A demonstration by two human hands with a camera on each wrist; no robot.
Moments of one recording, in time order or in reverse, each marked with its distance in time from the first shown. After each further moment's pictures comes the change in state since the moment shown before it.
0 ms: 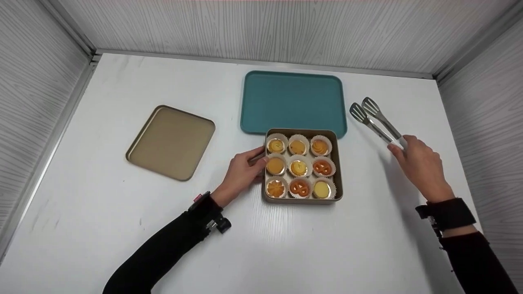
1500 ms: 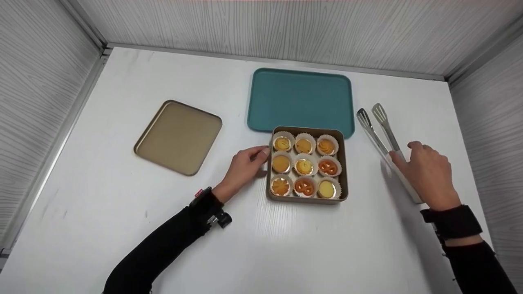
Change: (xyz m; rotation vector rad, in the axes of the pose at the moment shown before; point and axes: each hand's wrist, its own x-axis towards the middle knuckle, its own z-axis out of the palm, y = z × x) left_hand -0.003 0.003 -0.010 0.044 0.044 -0.105; right_hand -0.007 -0.022 0.000 -0.109 0.110 -0.116
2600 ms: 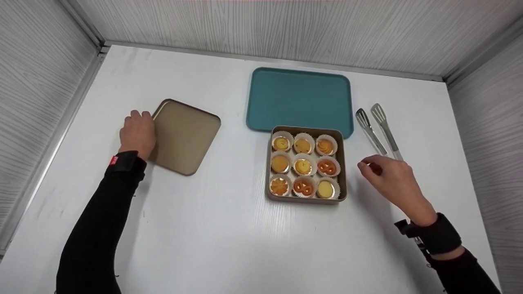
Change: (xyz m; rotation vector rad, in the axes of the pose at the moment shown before) left_hand 0.018 -0.031 -0.235 1.136 0.364 -0.012; right_hand -0.013 -0.070 0.001 0.277 -0.129 -0.055
